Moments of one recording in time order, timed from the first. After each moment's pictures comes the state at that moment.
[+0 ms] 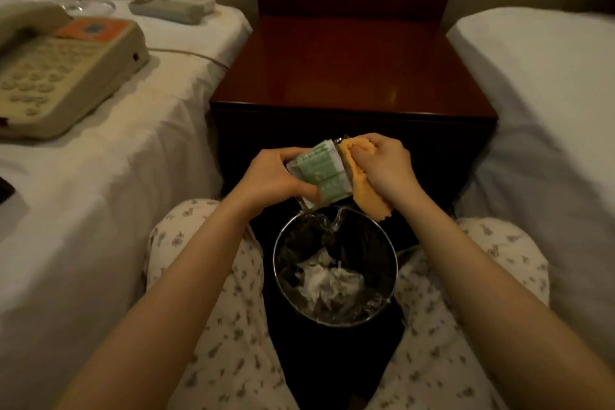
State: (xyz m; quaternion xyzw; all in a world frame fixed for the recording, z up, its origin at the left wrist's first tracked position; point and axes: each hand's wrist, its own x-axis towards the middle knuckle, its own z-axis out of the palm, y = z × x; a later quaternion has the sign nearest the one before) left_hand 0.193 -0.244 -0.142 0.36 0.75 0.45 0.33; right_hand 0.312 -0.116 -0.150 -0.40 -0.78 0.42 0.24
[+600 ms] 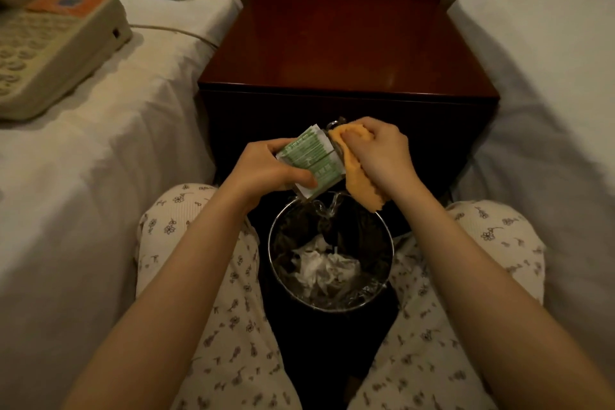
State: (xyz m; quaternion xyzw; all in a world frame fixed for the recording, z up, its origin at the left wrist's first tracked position) left_hand 0.201 -0.247 -0.149 0.29 0.74 0.49 0.36; right_hand 0.318 -0.117 -0.157 -0.39 -0.79 0.41 0.22
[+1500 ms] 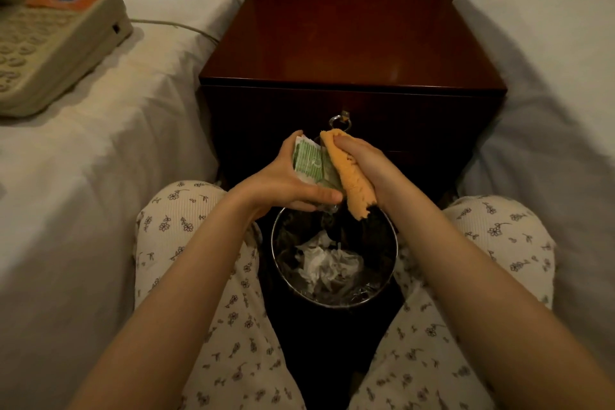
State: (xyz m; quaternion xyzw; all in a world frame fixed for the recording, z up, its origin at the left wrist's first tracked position) left_hand 0.207 -0.244 -0.164 0.32 0.69 0.43 0.49; right_hand 0.300 -0.122 -0.184 -0.40 -0.54 0.73 0.13
